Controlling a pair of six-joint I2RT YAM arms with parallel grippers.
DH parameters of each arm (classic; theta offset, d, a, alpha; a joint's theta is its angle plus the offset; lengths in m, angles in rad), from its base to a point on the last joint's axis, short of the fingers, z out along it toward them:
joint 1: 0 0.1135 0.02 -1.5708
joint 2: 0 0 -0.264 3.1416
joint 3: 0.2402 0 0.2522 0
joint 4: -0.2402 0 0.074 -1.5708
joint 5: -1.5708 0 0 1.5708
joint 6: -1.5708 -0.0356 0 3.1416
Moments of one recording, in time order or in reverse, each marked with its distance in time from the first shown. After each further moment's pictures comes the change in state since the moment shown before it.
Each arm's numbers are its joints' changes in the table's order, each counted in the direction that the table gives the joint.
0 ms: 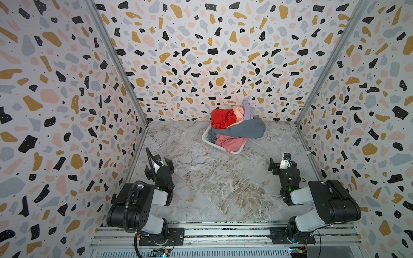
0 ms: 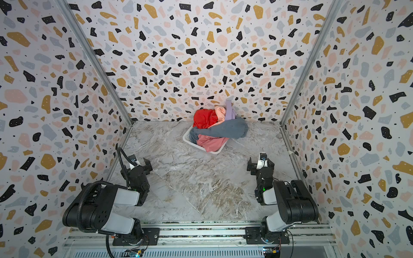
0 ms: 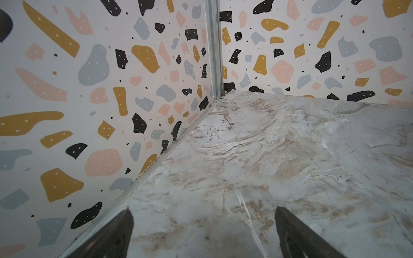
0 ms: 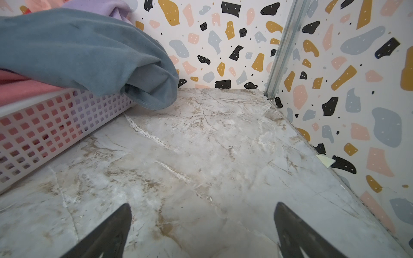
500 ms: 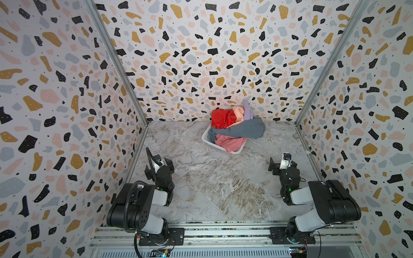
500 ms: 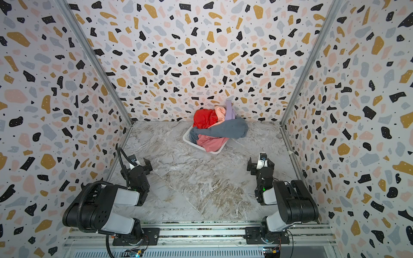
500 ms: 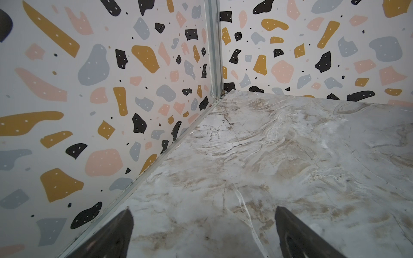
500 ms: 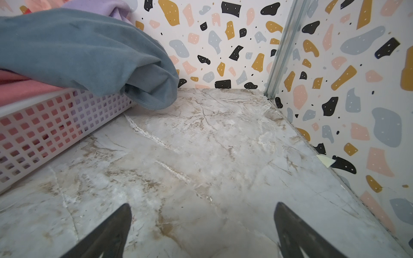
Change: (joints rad) left arm 0.000 0.000 0.000 0.000 0.000 0.000; right arm 0.000 0.000 0.000 0.000 0.000 0.000
